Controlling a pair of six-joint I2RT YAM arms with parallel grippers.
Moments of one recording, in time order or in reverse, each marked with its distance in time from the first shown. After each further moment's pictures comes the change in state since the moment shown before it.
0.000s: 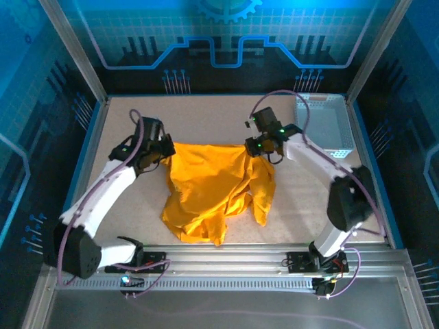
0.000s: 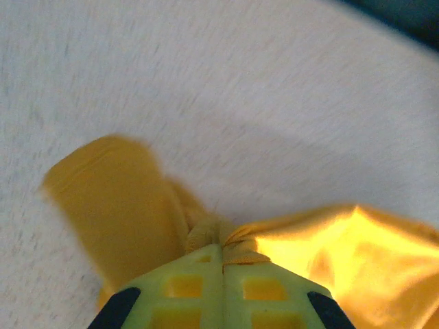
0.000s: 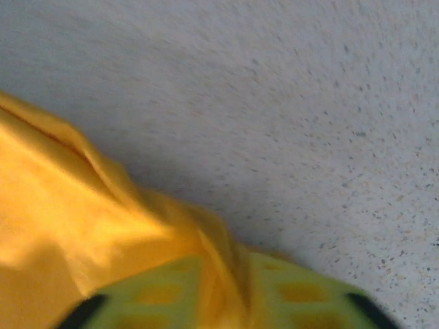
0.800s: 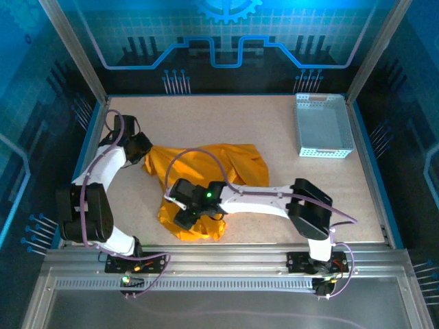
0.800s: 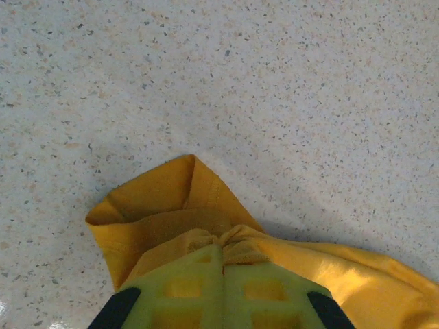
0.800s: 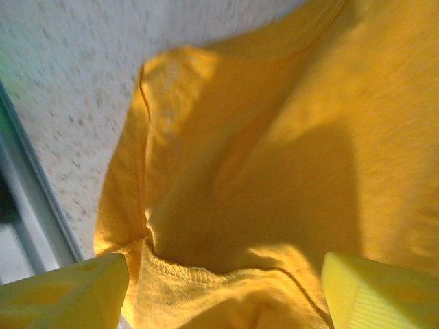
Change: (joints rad) left arm 0.358 0.227 -0.008 0.130 0.137 -0.061; right arm 0.750 0.197 0.050 0.097 0.024 0.004
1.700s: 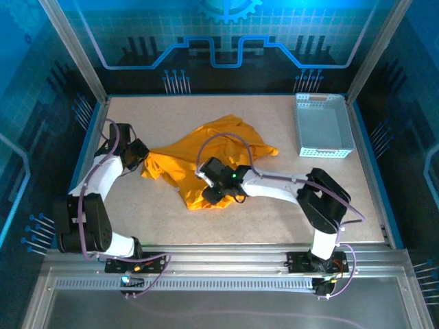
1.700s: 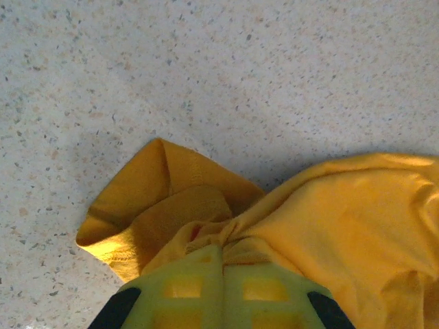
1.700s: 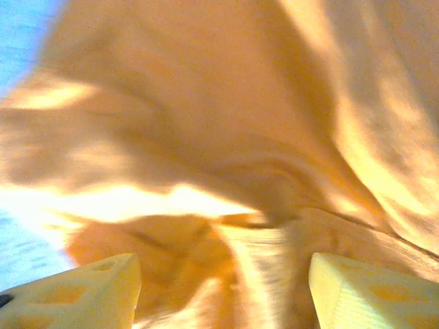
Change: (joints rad) left arm 0.032 -0.082 -0.118 0.036 0.040 -0.034; right arm -0.242 -0.130 -0.224 0.123 0.075 -0.129
